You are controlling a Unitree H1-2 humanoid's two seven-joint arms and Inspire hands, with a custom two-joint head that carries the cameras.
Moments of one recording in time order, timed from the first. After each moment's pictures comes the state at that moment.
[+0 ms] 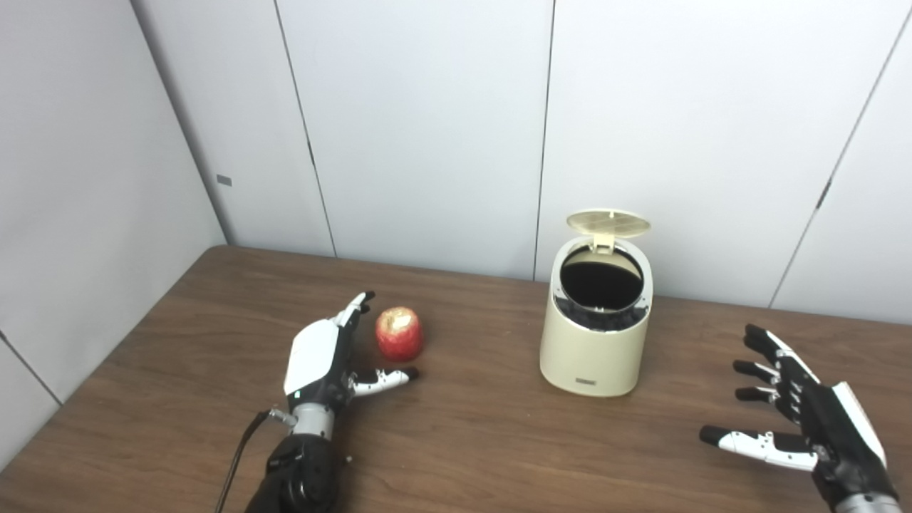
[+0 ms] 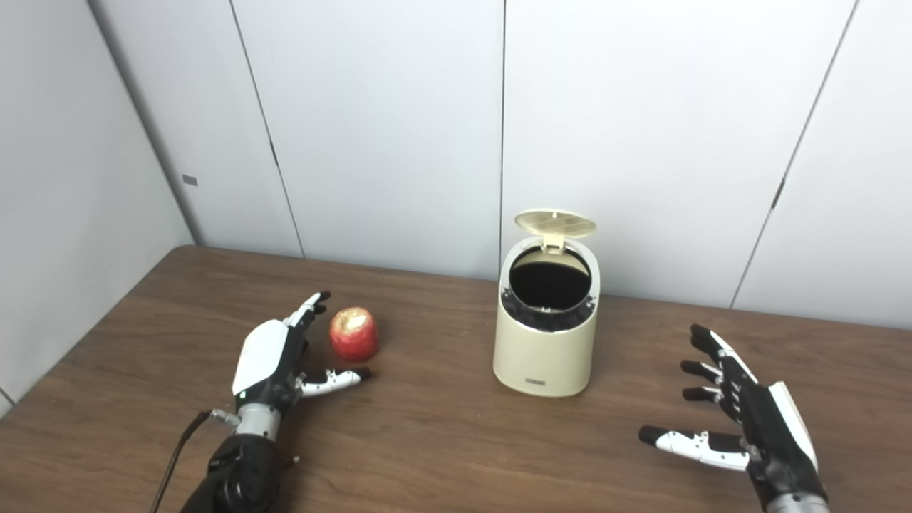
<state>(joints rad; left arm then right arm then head) -0.25 0.26 0.01 0.22 0.67 0.09 0.25 -0.19 -0.22 -0.02 -0.10 -0.16 0.09 0.12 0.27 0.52</state>
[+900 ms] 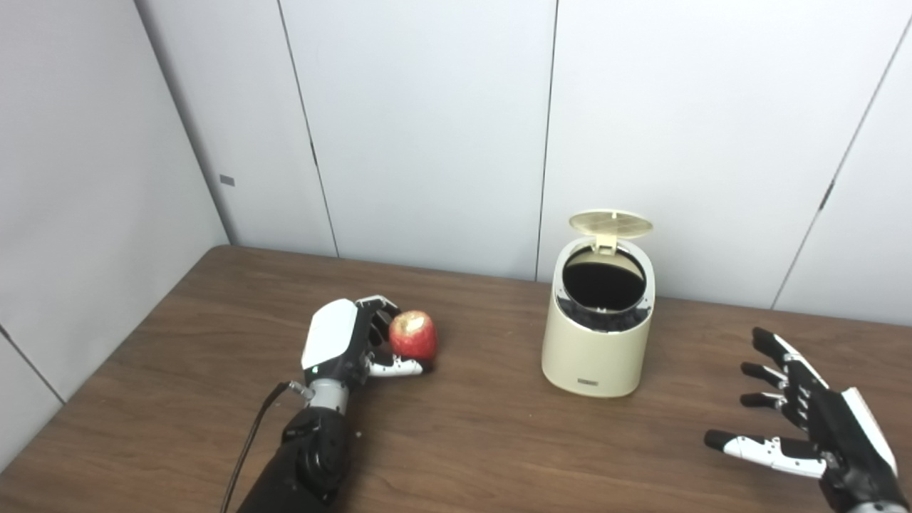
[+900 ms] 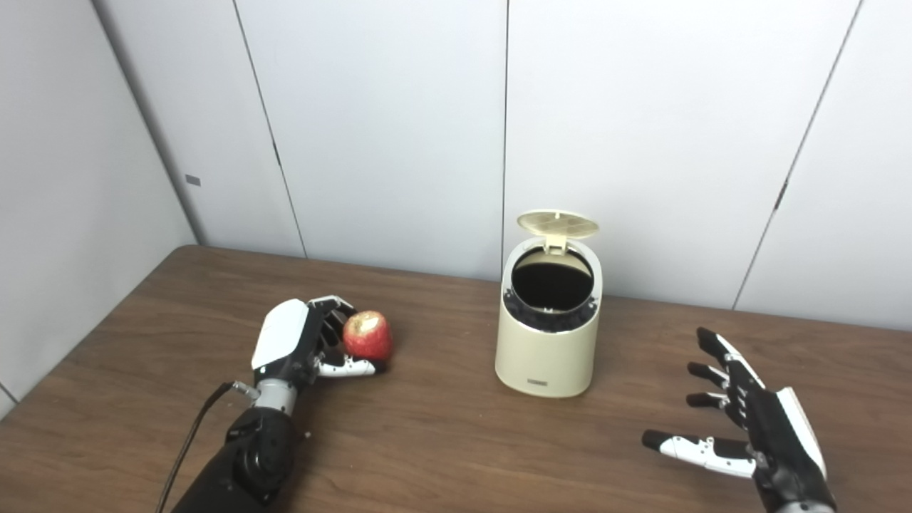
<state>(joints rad) -0.34 0.30 -0.09 0.35 0.64 0.04 0.31 -0.16 -0.22 -0.02 -0.17 -0.15 0.16 0.12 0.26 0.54</state>
